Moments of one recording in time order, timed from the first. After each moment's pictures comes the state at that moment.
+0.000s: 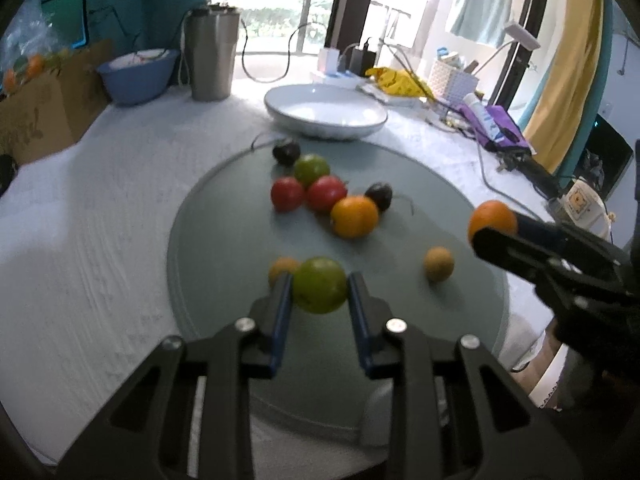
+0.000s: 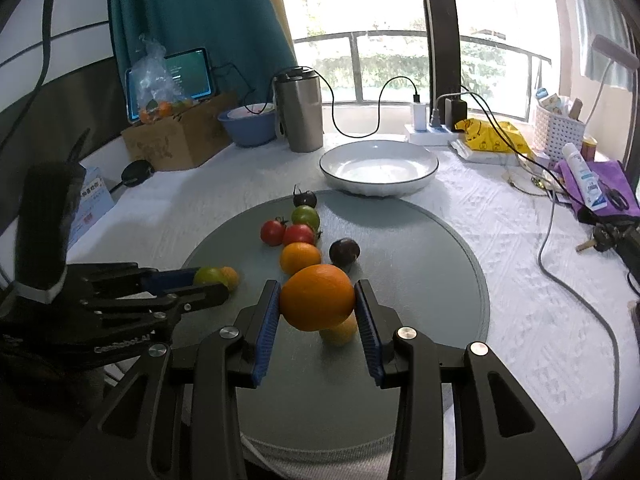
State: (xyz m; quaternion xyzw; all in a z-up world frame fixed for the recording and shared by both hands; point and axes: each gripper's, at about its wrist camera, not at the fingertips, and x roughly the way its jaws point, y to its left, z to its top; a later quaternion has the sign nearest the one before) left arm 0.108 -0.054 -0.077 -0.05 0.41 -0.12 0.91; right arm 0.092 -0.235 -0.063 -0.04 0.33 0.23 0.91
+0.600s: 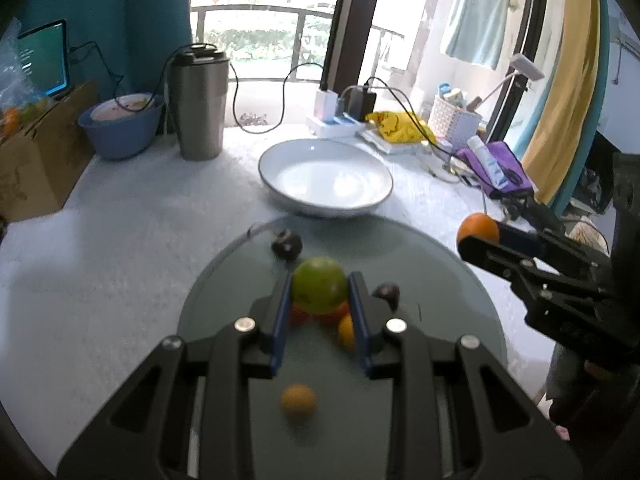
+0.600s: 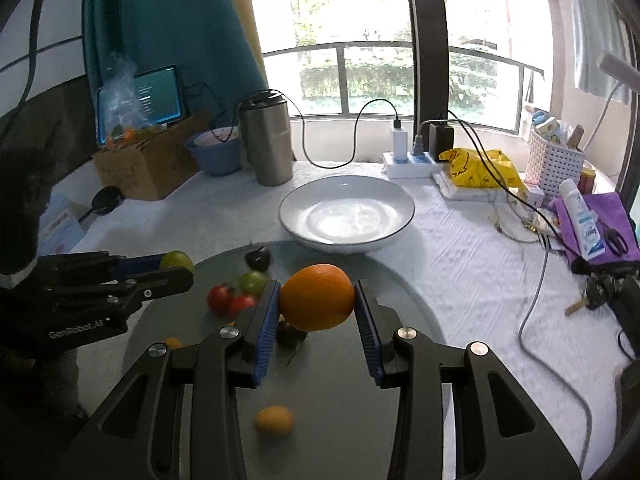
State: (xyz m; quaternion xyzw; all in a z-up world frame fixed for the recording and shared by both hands) left arm 0.178 -0.052 -0.041 -0.05 0.37 -0.13 0.92; right arm 0.168 -0.247 -0.043 -0.04 0.32 0.20 0.93
